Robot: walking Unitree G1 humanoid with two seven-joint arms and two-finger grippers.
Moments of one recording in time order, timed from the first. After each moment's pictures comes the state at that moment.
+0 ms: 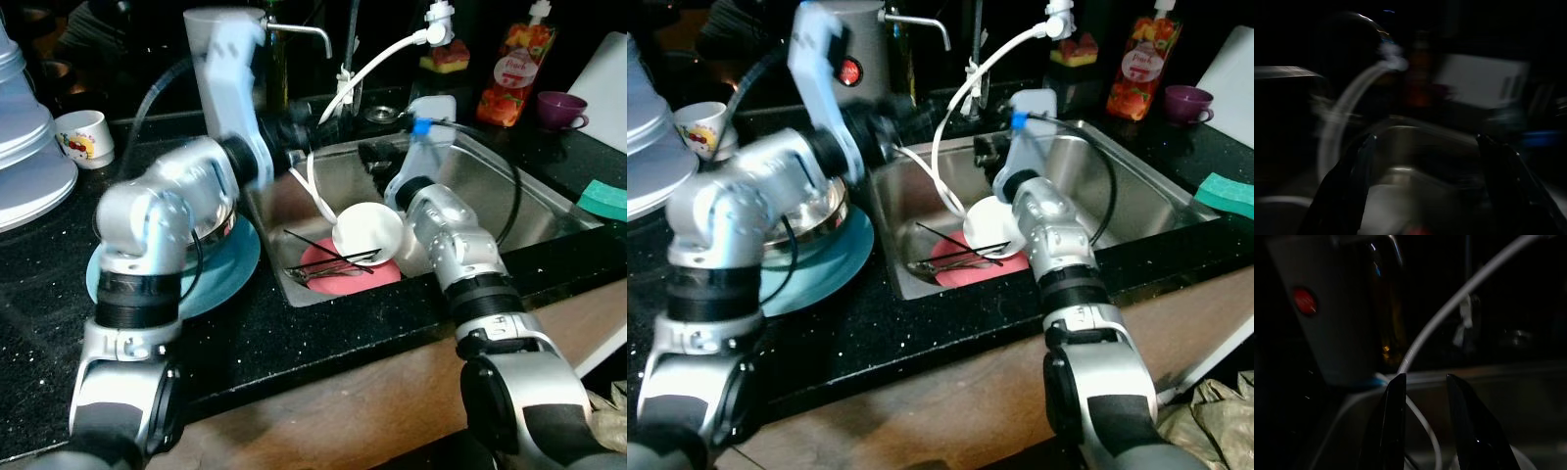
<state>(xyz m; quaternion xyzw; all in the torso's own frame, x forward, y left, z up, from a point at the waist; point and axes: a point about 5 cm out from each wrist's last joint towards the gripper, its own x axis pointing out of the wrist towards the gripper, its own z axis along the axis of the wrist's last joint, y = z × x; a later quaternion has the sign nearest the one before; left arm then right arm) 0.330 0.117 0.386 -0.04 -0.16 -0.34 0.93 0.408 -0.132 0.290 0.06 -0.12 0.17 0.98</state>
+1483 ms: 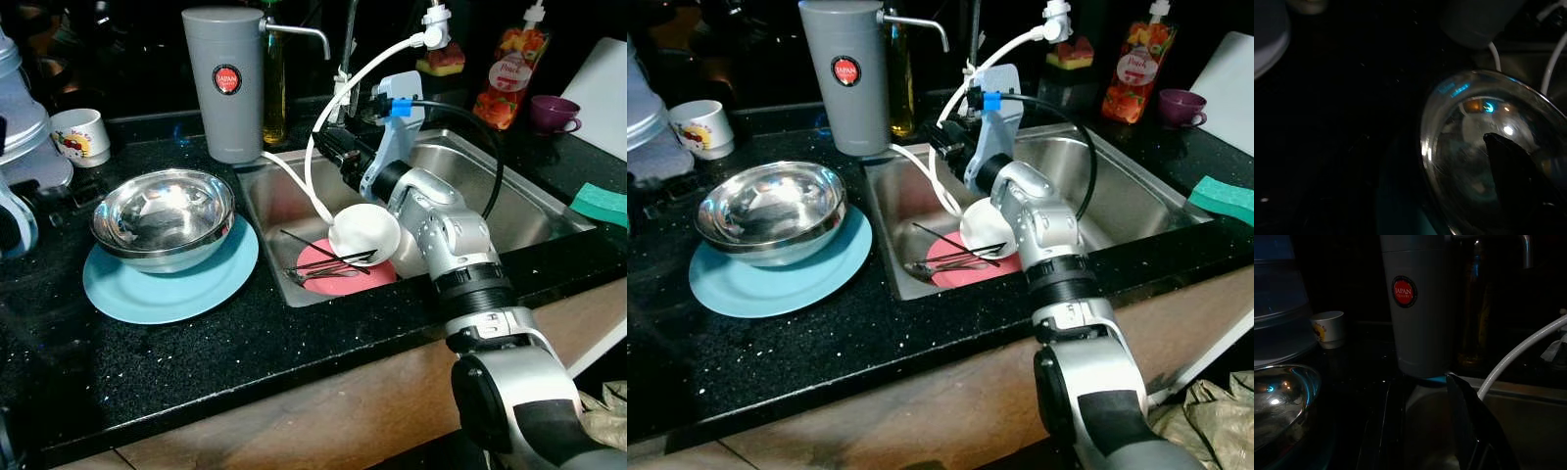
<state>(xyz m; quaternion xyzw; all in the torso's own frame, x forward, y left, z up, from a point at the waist) 0.294 0.304 0.297 -0.13 0.10 -0.03 0.99 0.395 -0.096 0.300 0.03 -0.10 0.32 0.94</state>
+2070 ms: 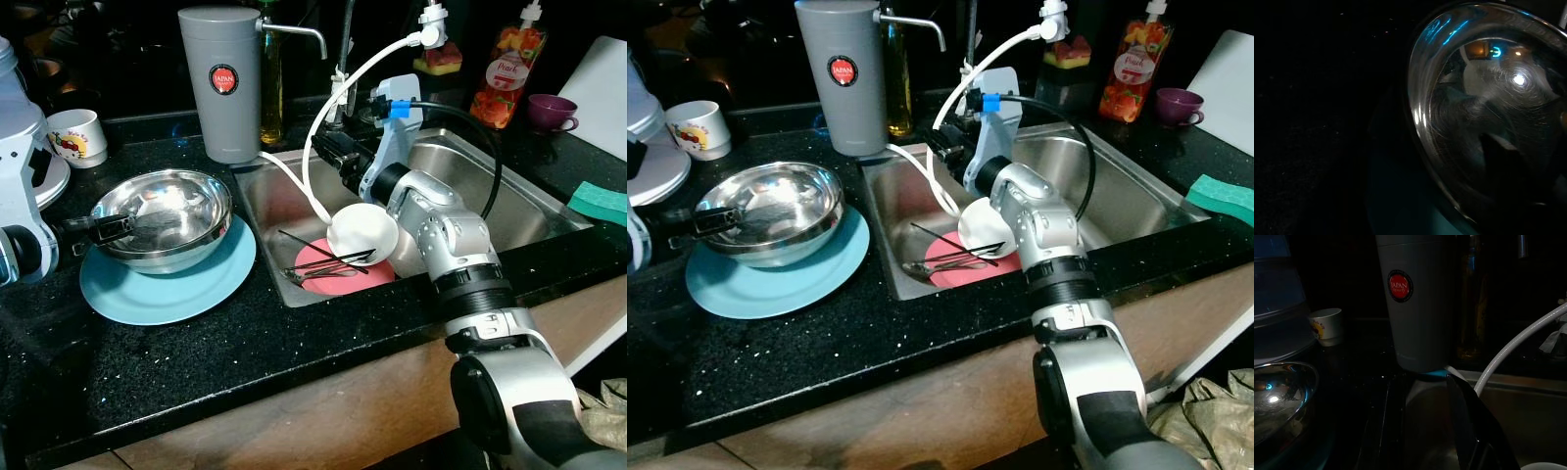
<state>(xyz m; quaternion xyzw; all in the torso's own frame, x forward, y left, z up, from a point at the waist) 0.294 0.297 0.276 -0.10 0.17 -0.05 0.98 0.395 -0.097 0.298 0.04 -0.09 0.32 0.94</state>
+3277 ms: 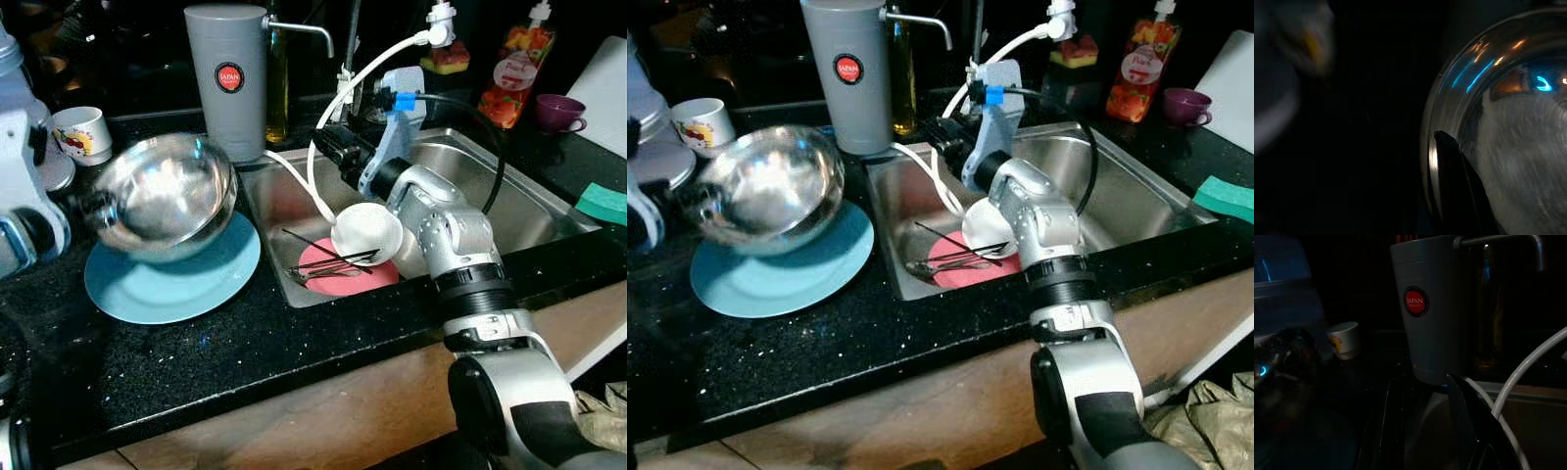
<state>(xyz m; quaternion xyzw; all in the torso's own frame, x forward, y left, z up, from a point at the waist) 0.308 0.287 0.310 0.01 -0.01 0.01 1.00 0.389 -0.092 0.308 0.09 -0.10 0.33 0.93</state>
